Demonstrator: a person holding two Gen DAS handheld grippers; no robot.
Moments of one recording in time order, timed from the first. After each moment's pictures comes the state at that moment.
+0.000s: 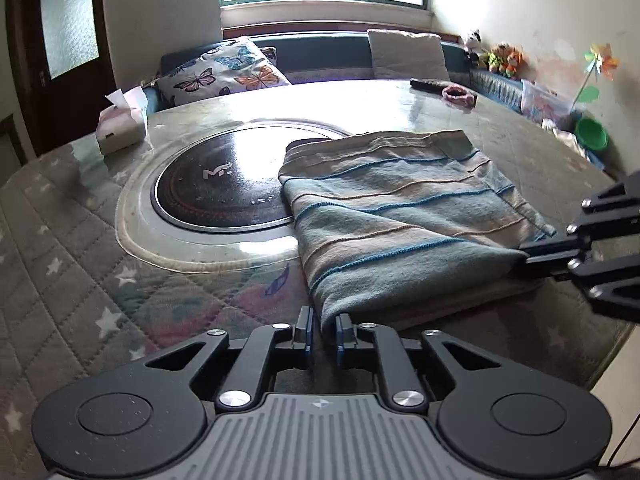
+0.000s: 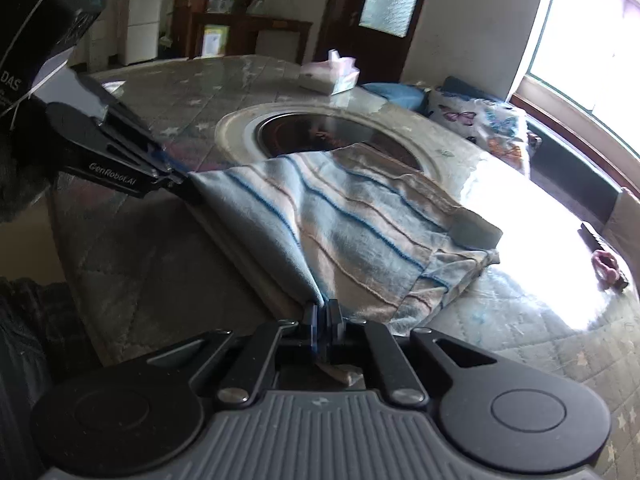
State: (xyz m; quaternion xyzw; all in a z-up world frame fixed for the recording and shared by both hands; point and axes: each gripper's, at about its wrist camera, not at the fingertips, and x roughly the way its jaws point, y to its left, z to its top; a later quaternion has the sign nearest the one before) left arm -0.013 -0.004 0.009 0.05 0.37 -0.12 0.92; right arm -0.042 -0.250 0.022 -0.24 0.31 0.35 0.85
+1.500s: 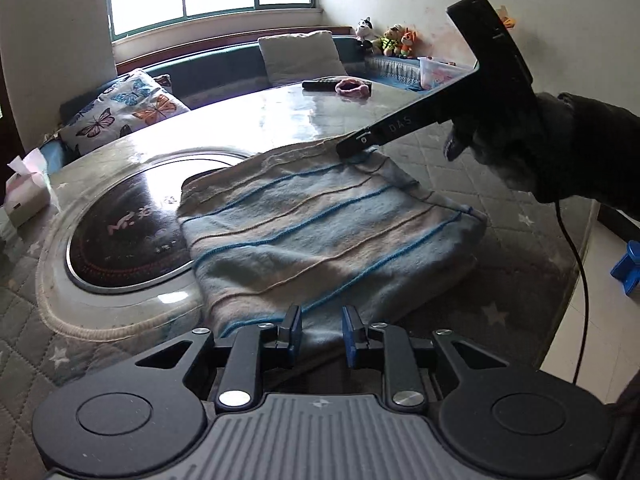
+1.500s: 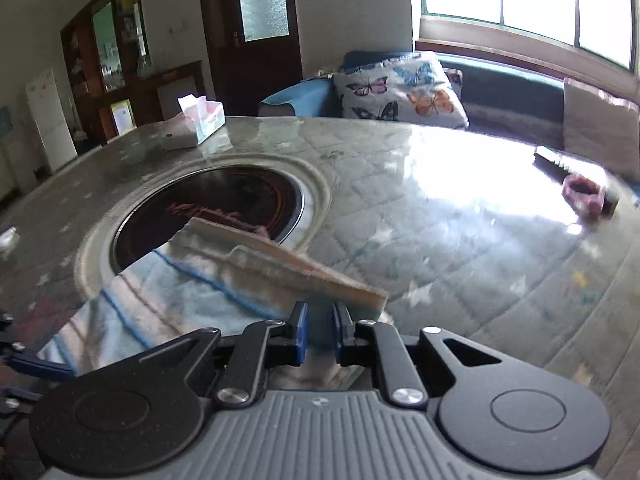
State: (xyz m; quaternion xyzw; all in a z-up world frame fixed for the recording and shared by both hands) left arm -0.004 -0.032 0.013 0.11 0.35 -0.26 0.89; right arm 0.109 -0.280 0.027 -0.06 0.35 0.25 0.90
